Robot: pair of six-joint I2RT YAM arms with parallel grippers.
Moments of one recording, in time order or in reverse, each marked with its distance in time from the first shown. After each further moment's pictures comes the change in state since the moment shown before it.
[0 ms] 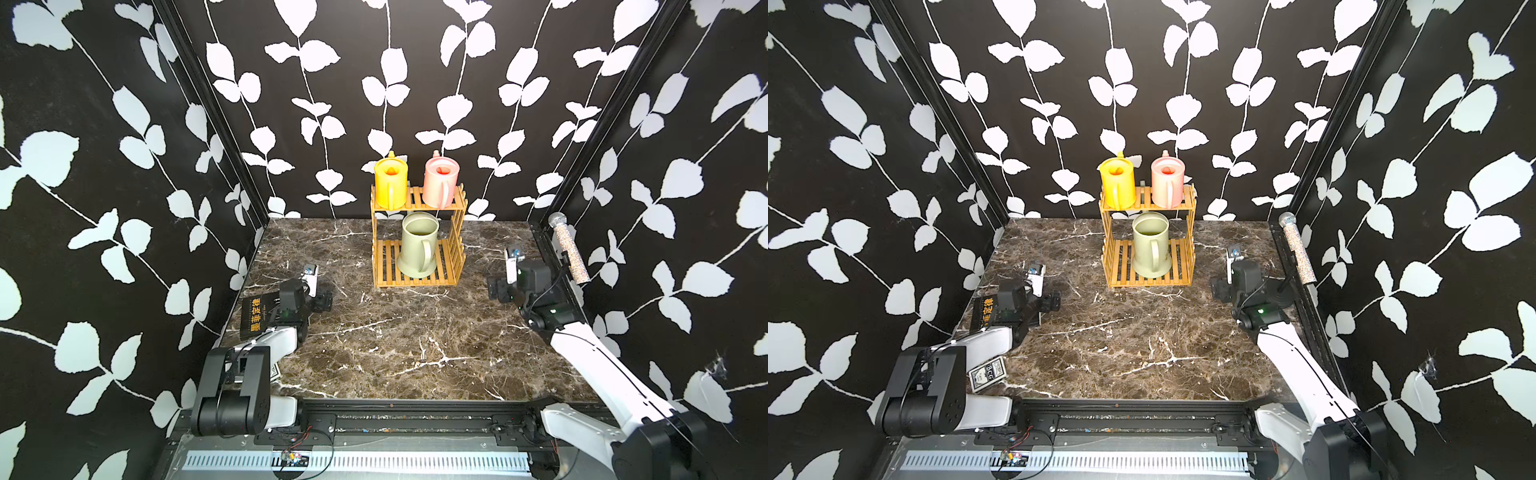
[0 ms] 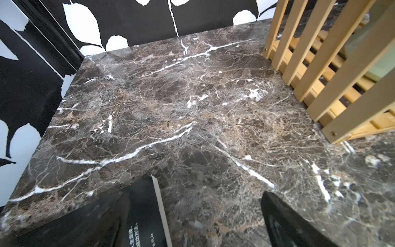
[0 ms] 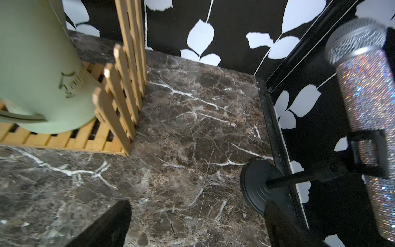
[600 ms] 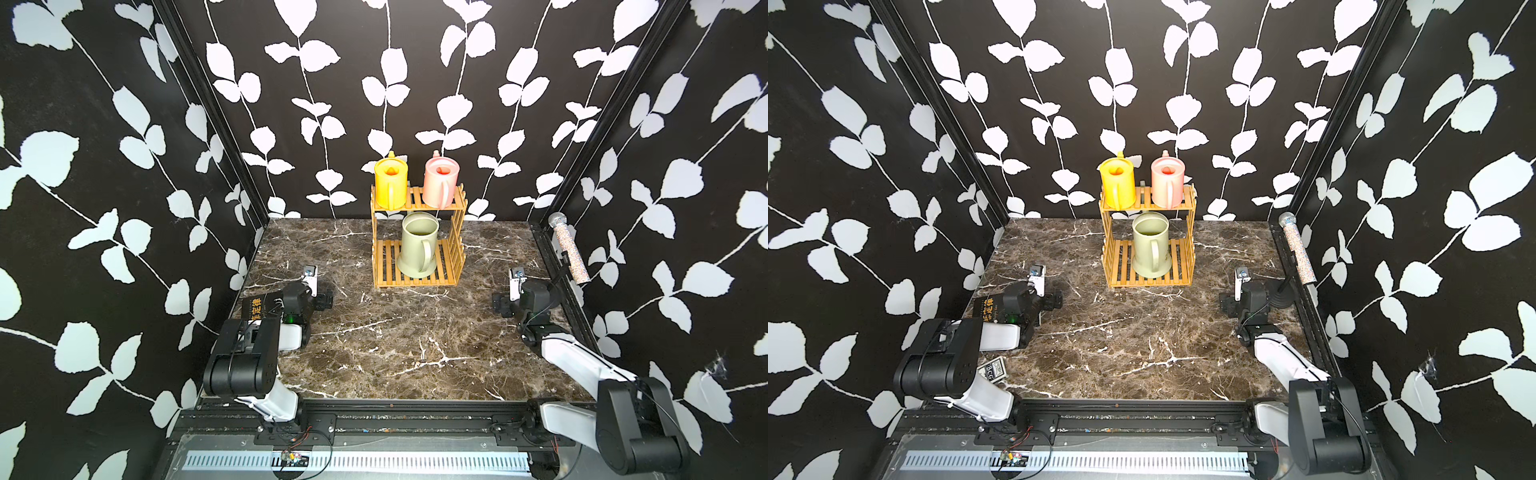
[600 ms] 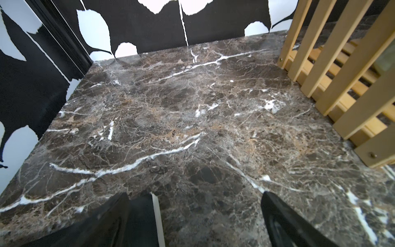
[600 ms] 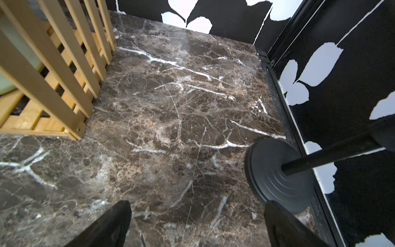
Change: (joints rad) left arm 0.001 0.177 -0.019 0.270 -0.038 -0.029; right arm -0.150 0.136 -0.275 0.462 -0.106 -0.034
